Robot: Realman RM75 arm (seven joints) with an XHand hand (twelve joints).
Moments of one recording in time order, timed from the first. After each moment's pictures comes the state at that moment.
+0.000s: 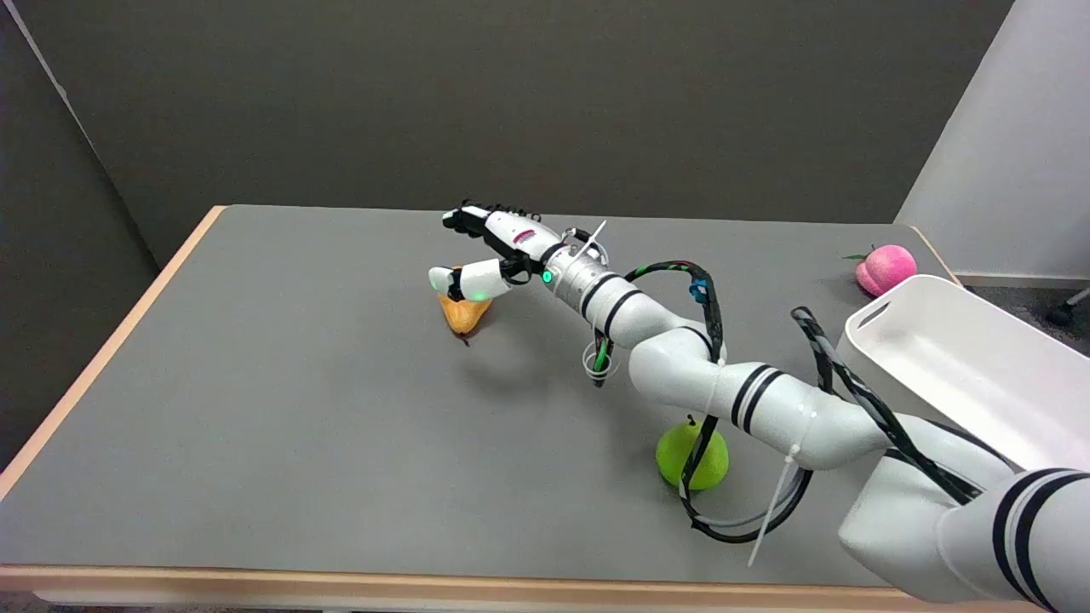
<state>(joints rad) 0.67 -1.32 -2.27 0.88 0.85 0.18 0.34</state>
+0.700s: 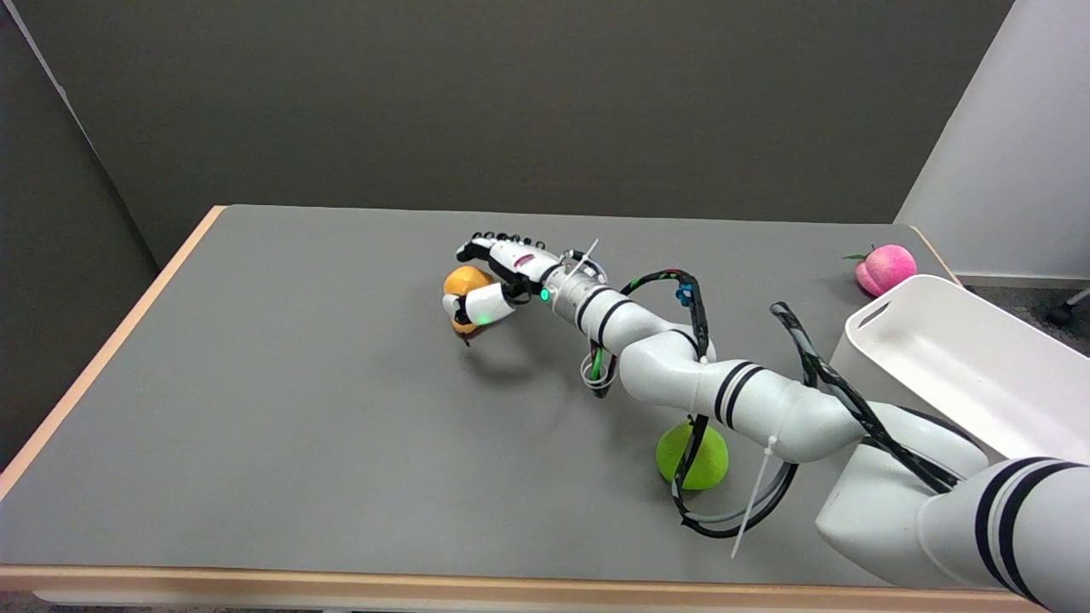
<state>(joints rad) 0.72 -1.37 -2.30 0.70 0.84 0.14 0.34</state>
